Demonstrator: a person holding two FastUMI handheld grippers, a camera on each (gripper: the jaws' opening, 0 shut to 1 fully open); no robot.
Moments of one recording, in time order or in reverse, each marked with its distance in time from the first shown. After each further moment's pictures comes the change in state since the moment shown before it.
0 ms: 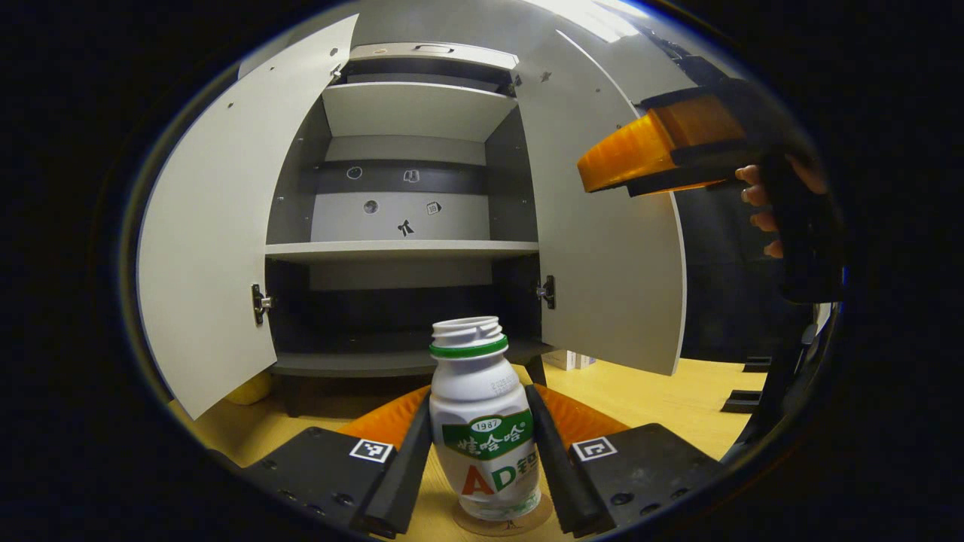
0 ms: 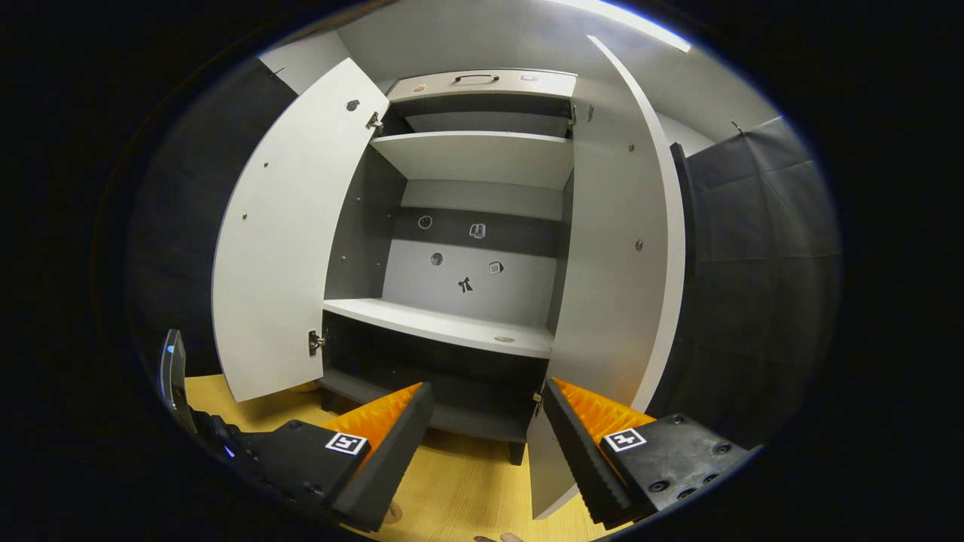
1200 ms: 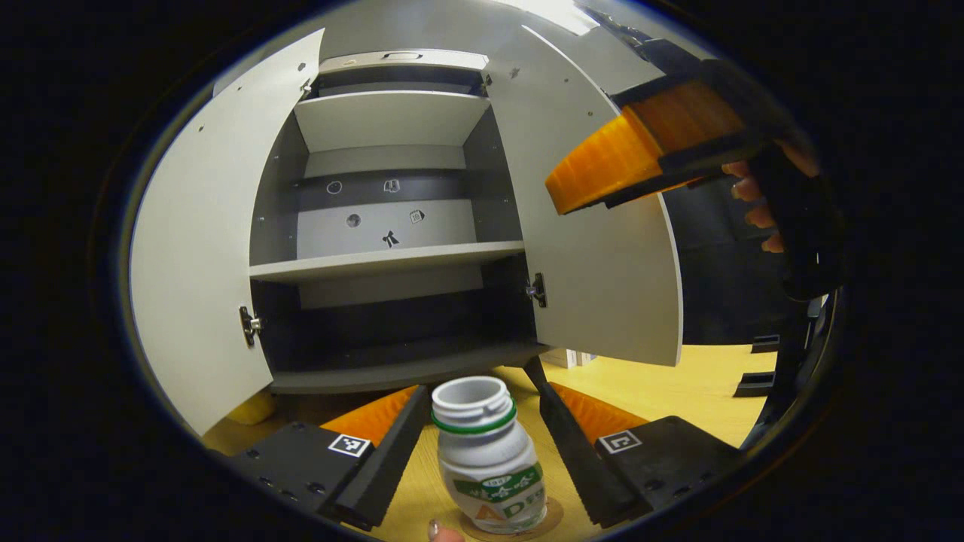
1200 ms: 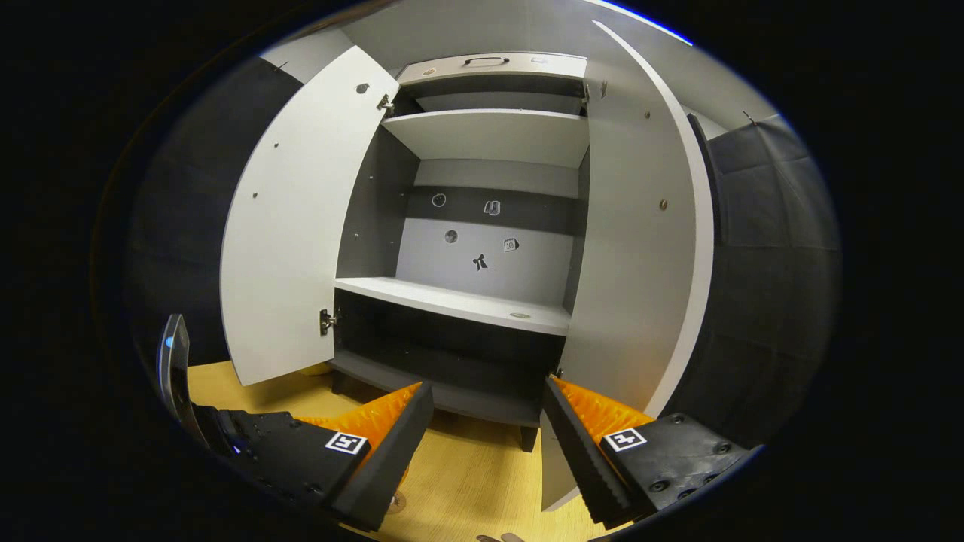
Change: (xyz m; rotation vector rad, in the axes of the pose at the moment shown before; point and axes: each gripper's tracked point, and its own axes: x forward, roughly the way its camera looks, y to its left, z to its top) left arm 0.008 -0.004 0.028 0.108 -0.042 -0.021; right arm 0.000 0.004 -0.013 0.003 0.061 0.050
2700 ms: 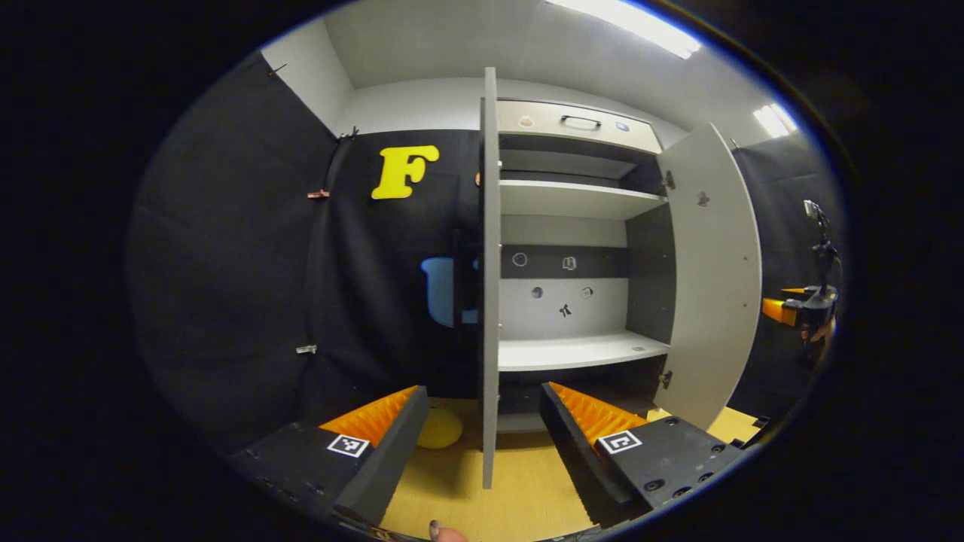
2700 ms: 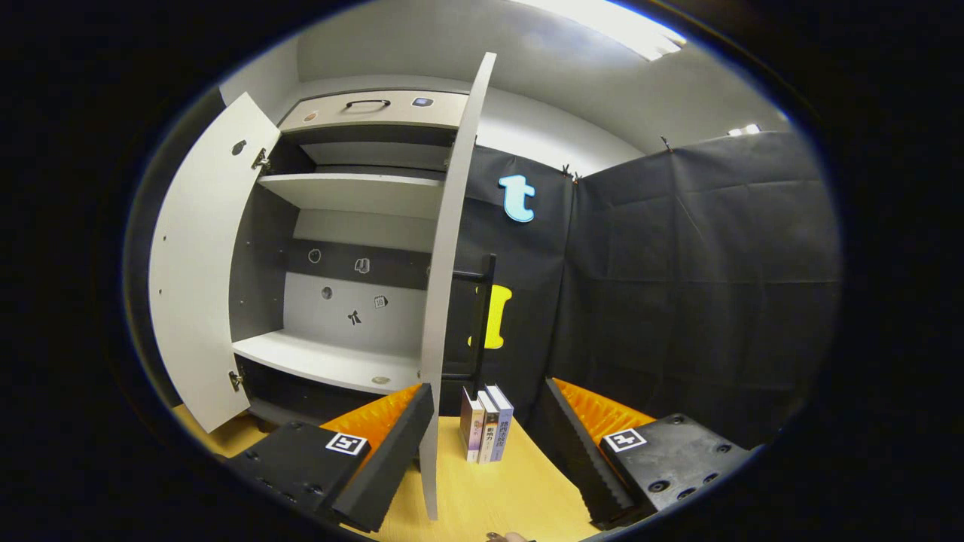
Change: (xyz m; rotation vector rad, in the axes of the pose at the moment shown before) left arm -0.228 0.277 0.222 -0.169 0.079 0.473; right arm -0.054 -0.159 0.141 0.033 -0.068 -0.406
